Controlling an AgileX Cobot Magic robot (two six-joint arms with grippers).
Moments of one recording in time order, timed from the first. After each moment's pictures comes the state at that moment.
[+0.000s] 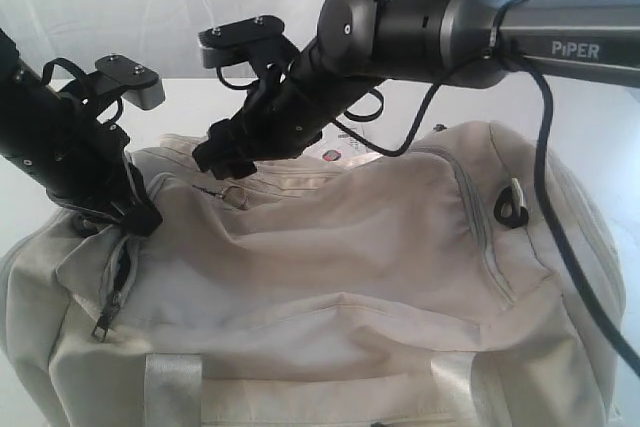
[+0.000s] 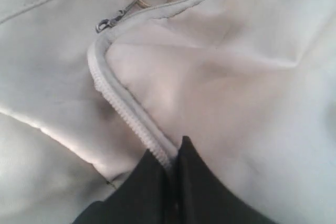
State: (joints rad) left arm -0.20 1.53 -1.08 -0.39 0.90 0.68; right arm 0.51 1.97 -1.56 0.38 0.59 -0.36
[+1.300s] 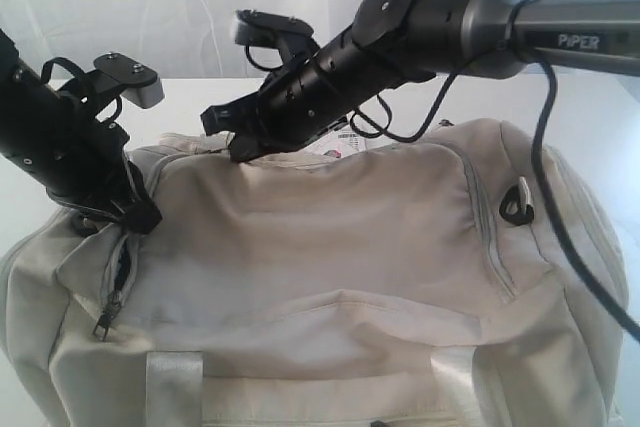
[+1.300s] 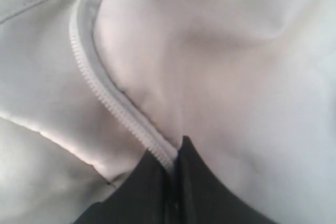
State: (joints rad) left arm -0.20 1.53 -1.08 -0.39 0.89 0.68; right arm 0.41 2.01 -1.58 0.76 0.68 -0.50
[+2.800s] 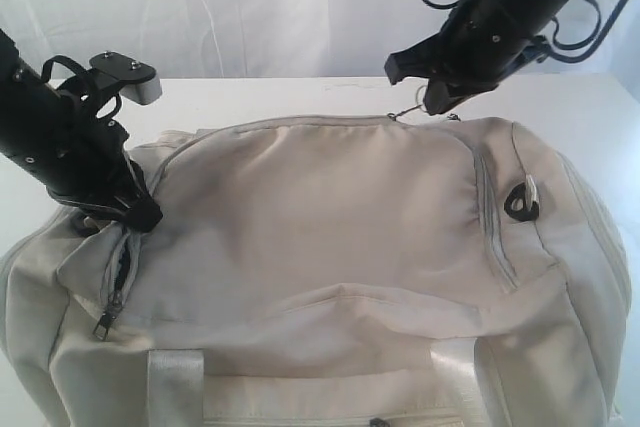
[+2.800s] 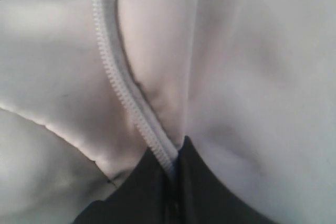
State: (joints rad) left arm -0.20 1.53 -1.08 -0.39 0.89 0.63; right arm 0.14 1.81 -1.58 0.15 0.96 -0.14
